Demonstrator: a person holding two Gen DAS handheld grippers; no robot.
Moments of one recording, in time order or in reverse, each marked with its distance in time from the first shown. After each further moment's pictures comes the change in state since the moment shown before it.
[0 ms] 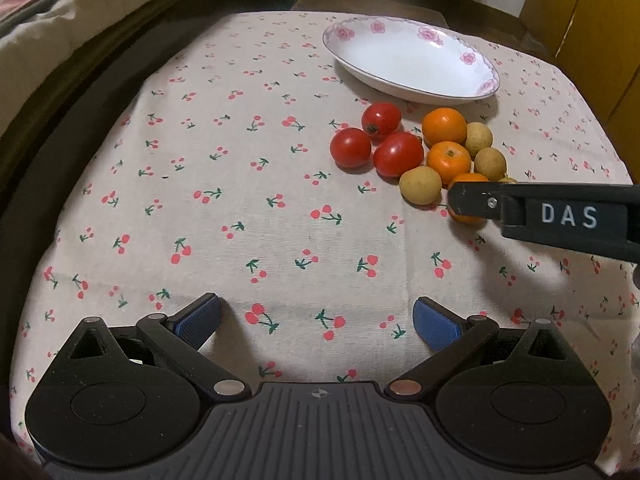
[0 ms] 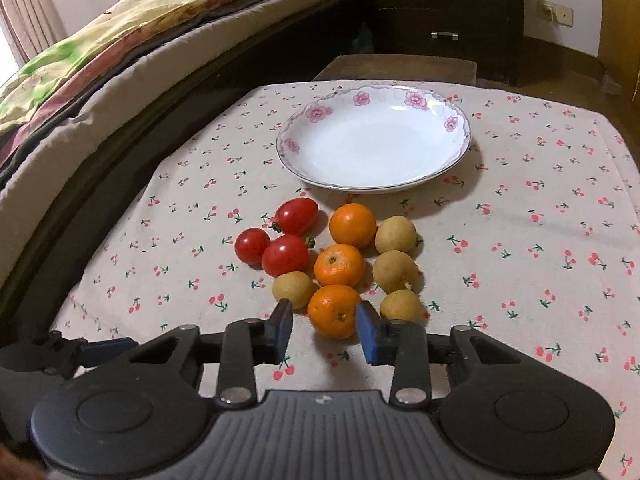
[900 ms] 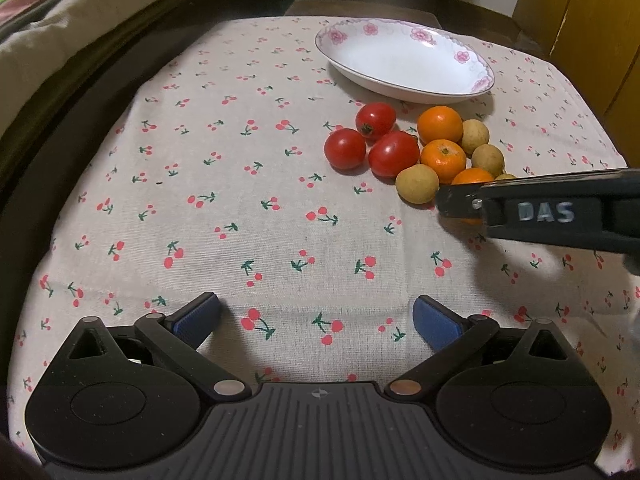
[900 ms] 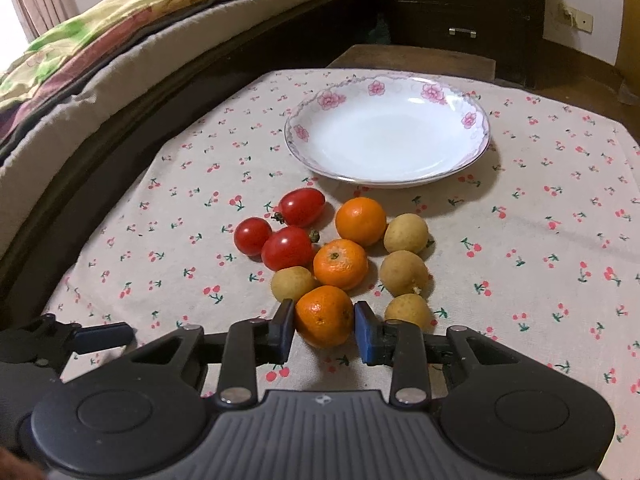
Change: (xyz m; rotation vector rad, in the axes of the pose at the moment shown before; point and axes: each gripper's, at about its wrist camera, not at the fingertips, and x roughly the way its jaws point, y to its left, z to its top) left arm 0.002 -0.002 -0.002 0.021 -0.023 0.000; right arm 0.010 0.000 0.003 -0.057 0.025 0.011
